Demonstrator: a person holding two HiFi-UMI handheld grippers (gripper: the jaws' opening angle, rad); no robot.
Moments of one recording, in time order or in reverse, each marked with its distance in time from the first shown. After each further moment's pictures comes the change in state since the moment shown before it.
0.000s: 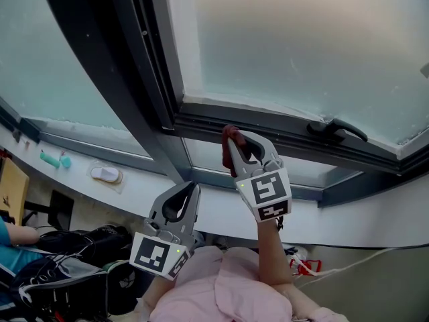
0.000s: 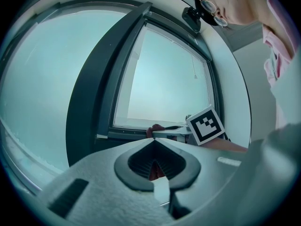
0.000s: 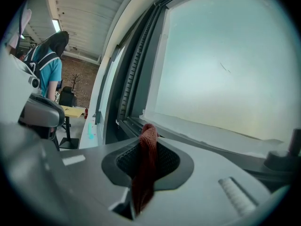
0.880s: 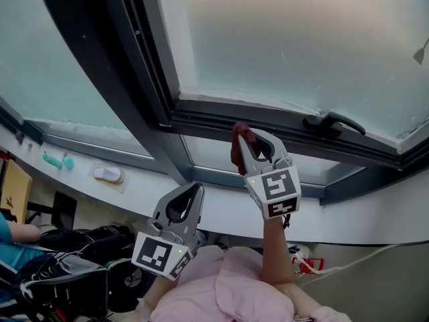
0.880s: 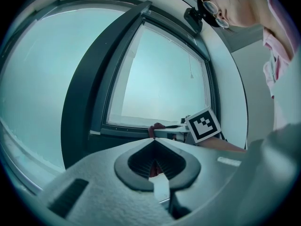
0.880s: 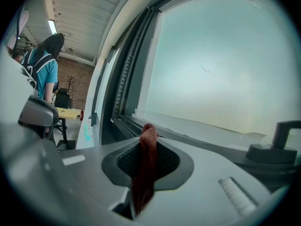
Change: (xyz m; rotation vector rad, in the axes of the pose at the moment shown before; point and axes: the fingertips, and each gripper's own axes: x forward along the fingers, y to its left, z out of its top) left arm -0.002 -0.025 -0.006 -0.006 0.010 -0.022; right arm -0.026 -0.025 -0.011 0.034 -0.017 -0.046
